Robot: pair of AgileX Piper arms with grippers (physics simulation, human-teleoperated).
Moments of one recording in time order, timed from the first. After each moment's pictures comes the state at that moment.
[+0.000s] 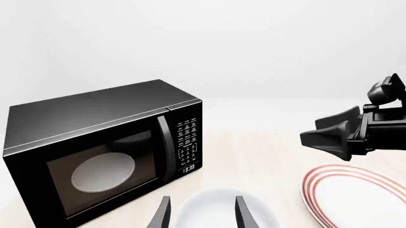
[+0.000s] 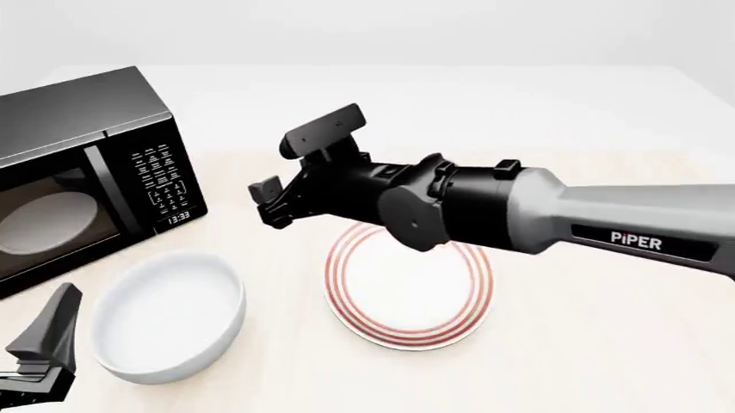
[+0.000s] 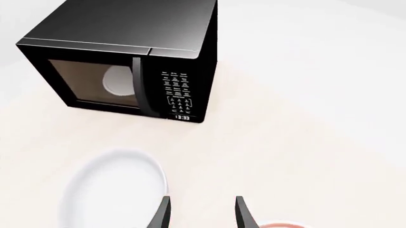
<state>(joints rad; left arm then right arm) 0.00 0.01 0.00 0.00 0.00 0.85 1.79 -1.26 -0.05 0.05</state>
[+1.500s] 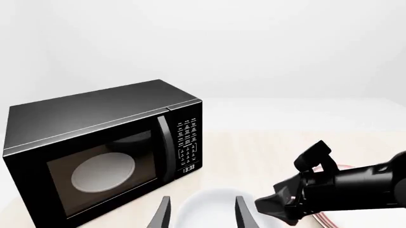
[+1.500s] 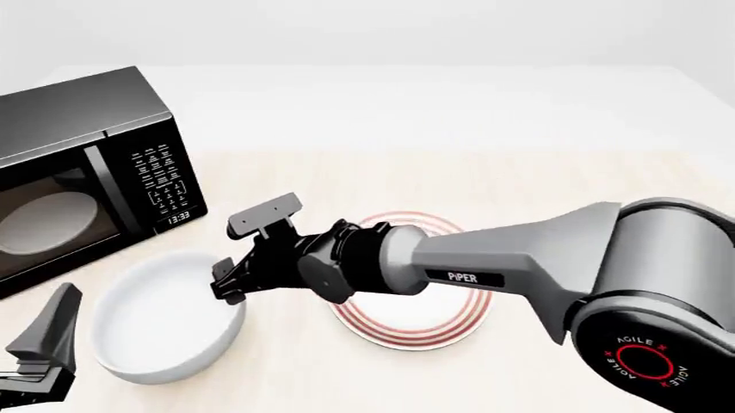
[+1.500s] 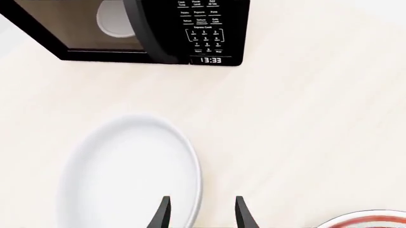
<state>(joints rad) 0.00 0.01 0.00 0.00 0.00 0.96 2.12 -1.43 0.04 0.24</state>
